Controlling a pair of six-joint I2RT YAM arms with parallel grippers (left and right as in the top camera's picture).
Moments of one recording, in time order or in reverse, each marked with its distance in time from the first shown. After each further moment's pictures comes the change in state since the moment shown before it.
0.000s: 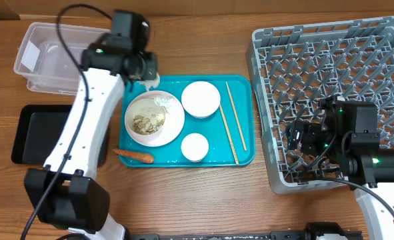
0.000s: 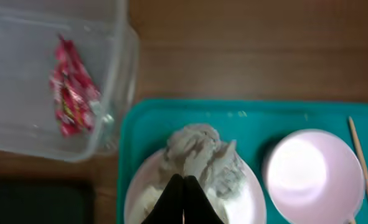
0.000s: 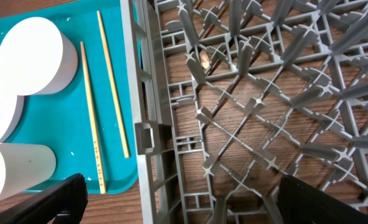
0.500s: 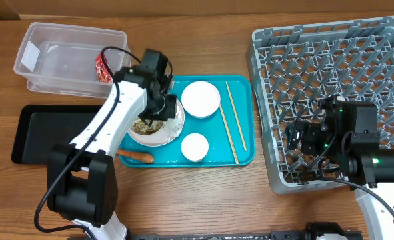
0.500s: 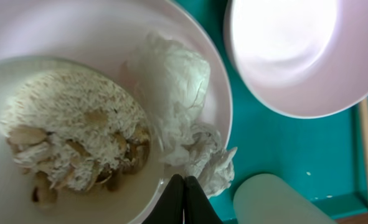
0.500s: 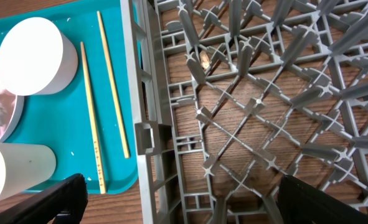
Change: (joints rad) left arm -0.107 0.061 -0.260 -0.048 0.196 0.000; right arm 0.000 0.000 0.000 0.001 0.000 0.000
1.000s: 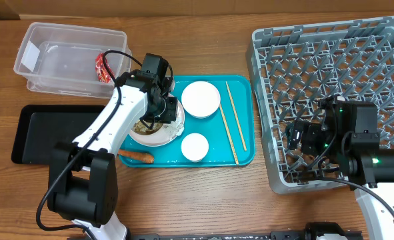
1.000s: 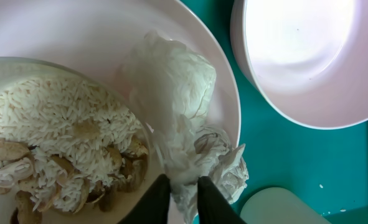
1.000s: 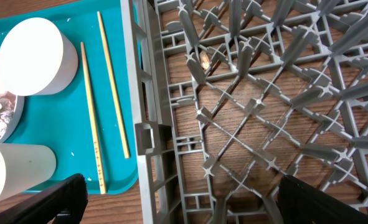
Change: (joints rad) left arm 0.000 0.000 -0.098 0.109 0.007 0.001; right arm 0.000 0.000 0.000 0.000 0.000 0.000
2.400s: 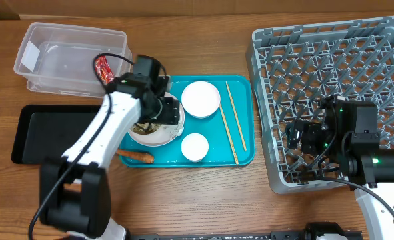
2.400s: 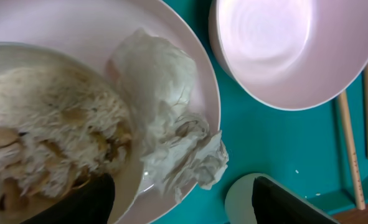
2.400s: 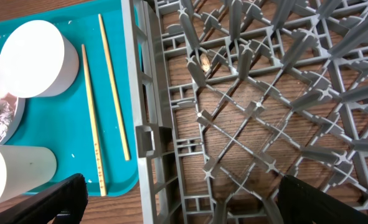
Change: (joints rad) left arm 0.026 -0.088 -0.053 0.024 0.061 0.005; right arm 0.000 0.000 0.000 0.008 0.000 0.000
